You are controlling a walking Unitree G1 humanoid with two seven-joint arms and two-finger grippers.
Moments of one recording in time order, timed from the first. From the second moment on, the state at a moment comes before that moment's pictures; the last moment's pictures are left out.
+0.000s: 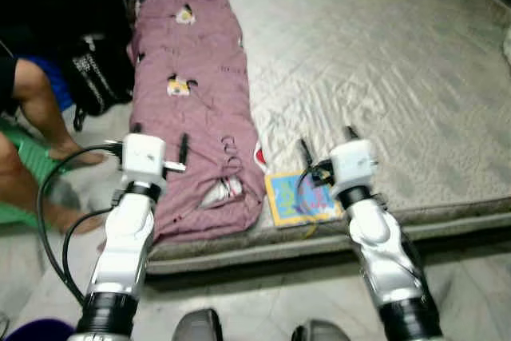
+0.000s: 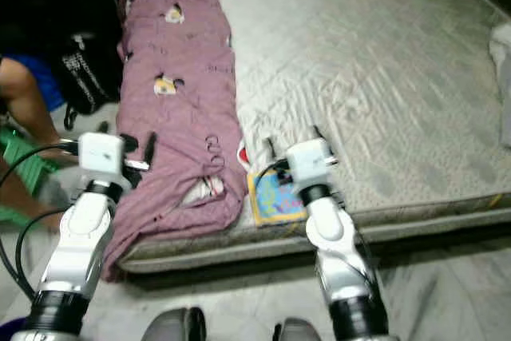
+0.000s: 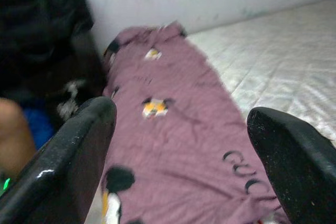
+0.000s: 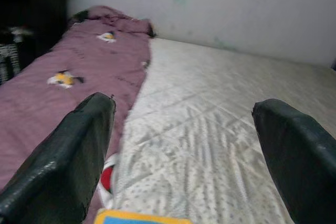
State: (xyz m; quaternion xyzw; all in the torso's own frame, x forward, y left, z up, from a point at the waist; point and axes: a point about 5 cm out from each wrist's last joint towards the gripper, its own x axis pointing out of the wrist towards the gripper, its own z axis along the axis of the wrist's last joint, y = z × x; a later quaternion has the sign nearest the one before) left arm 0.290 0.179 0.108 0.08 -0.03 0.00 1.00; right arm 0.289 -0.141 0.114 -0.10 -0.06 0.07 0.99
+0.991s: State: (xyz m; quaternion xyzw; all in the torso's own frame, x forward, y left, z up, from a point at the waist) left arm 0.327 0.169 0.096 0.06 -0.04 0.02 1.00; right arm 0.322 -0.130 0.115 -0.13 -0.10 0.09 0.98
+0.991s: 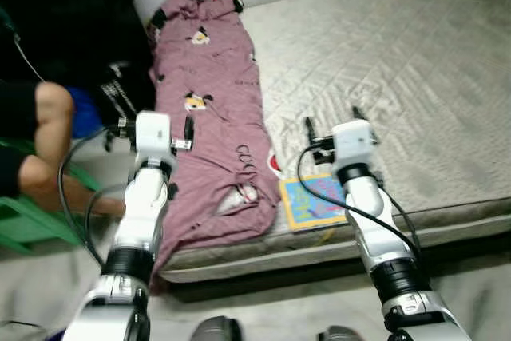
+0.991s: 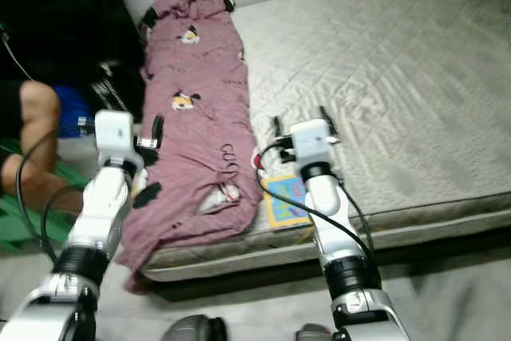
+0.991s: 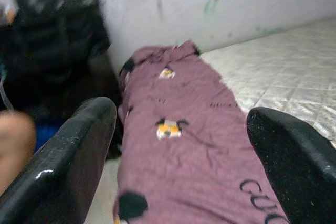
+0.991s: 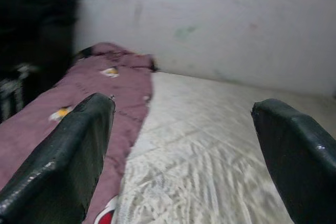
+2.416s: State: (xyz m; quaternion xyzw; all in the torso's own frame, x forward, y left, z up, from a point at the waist) left arm 0.304 0.192 0.101 0.06 -0.06 0.08 0.99; right arm 0.310 -0.101 0.106 -0.16 -0.12 0.16 0.97
